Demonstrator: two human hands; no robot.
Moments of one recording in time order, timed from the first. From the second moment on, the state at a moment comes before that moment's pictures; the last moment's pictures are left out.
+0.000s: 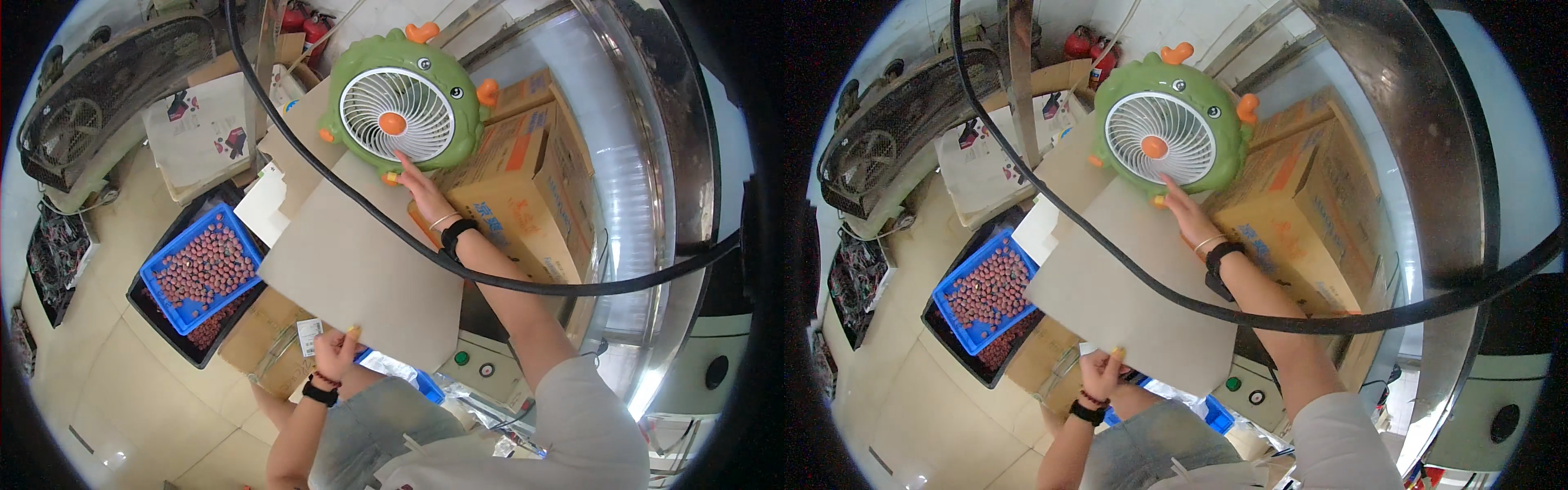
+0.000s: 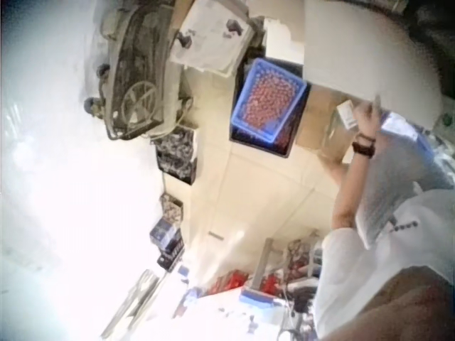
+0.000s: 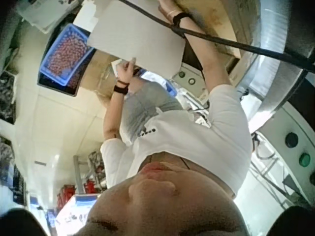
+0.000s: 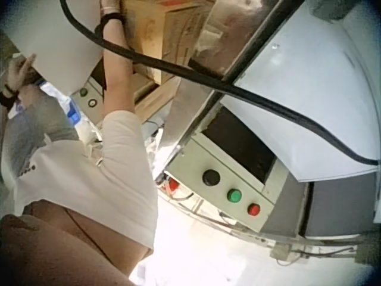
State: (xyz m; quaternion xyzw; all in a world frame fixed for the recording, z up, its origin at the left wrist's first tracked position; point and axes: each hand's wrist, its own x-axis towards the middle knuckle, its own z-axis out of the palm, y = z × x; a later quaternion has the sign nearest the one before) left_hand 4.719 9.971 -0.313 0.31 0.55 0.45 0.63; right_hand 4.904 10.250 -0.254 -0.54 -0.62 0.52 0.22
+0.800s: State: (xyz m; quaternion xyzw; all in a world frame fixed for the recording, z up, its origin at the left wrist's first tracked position) left_hand 4.618 9.869 -0.232 0.20 0.57 0.46 0.65; right_hand 4.878 10.254 -0.269 -0.76 -0.56 0.26 0.18
